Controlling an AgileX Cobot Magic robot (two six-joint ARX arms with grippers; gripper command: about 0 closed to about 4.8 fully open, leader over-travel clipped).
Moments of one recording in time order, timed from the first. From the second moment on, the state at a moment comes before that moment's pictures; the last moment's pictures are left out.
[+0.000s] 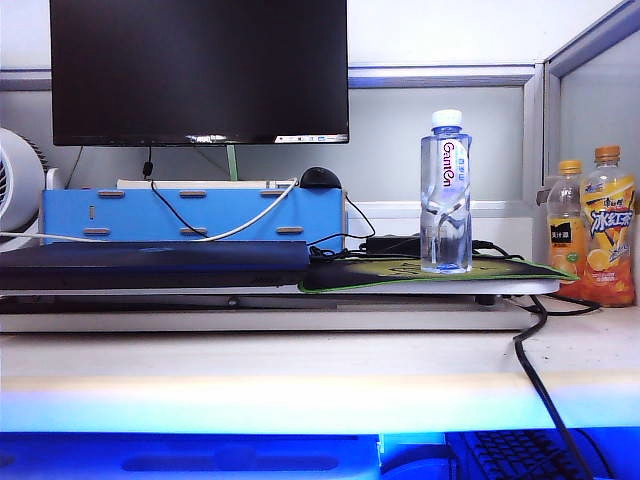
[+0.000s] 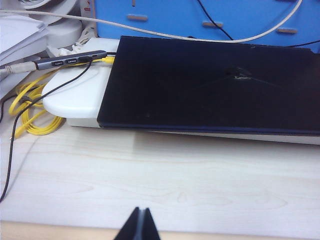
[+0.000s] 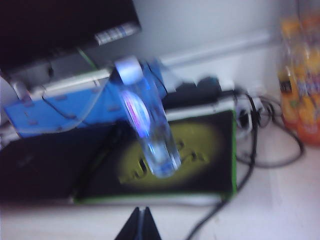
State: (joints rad) left arm 0.06 0.00 0.01 -0.15 0.06 -0.04; right arm 0.07 0.09 0.20 -0.05 -0.20 0.30
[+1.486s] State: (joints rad) left arm 0.06 0.00 0.01 -0.15 0.06 -0.04; right arm 0.26 1.33 0.80 0.19 -0.09 -0.18
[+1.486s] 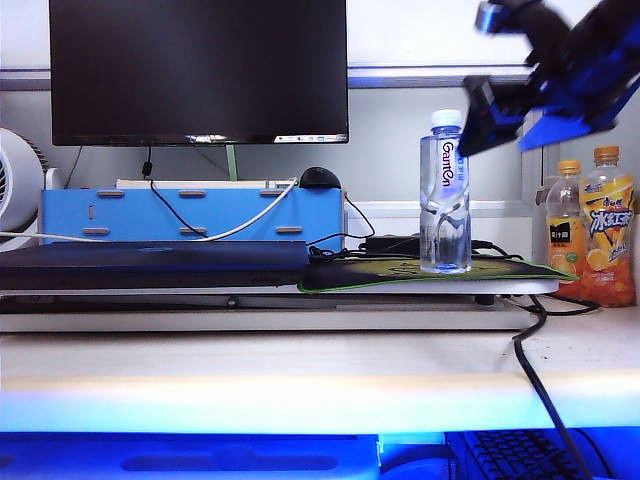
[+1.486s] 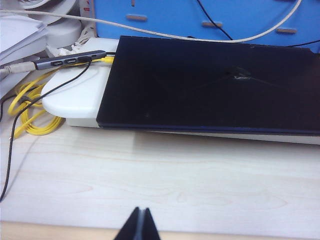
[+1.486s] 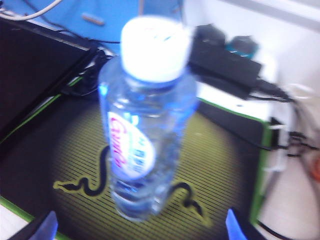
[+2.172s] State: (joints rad) left arm 0.06 0.00 0.01 -0.15 0.06 -0.04; right arm 0.31 1.70 1.01 0.38 -0.06 -0.18
